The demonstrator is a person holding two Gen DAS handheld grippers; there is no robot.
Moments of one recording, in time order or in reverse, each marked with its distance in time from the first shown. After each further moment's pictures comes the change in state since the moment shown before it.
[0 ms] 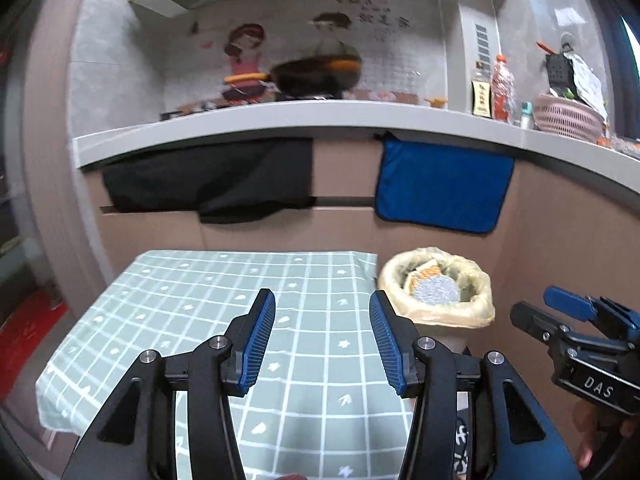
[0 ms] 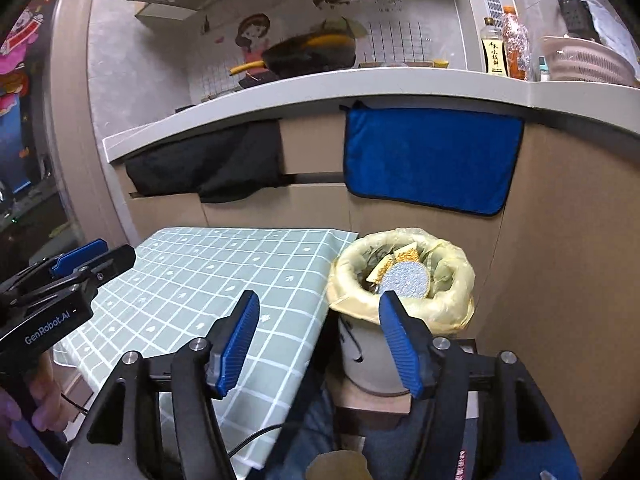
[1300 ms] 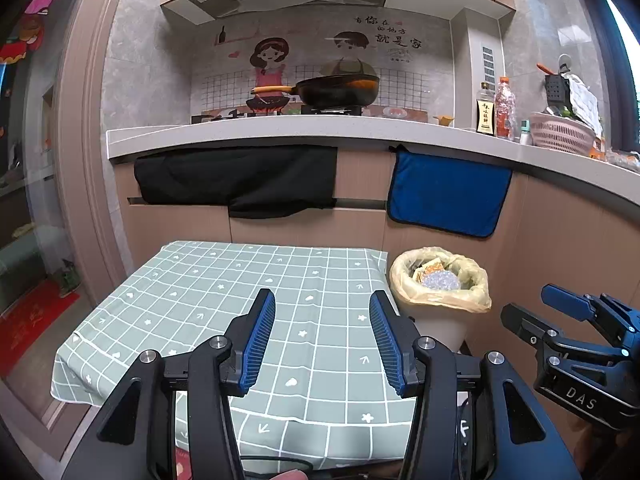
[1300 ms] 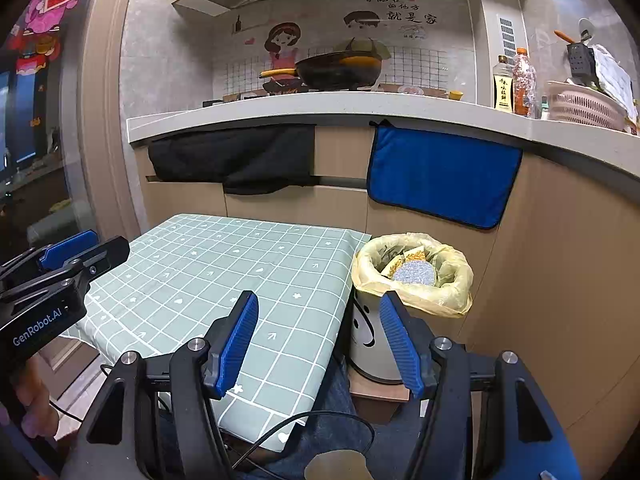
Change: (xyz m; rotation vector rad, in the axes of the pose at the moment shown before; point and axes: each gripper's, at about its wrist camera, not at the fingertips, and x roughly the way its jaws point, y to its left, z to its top) left arm -0.074 0.029 -0.038 -0.040 -0.039 0.017; right arm -0.050 0.056 -0.036 -0.112 -0.045 -0.034
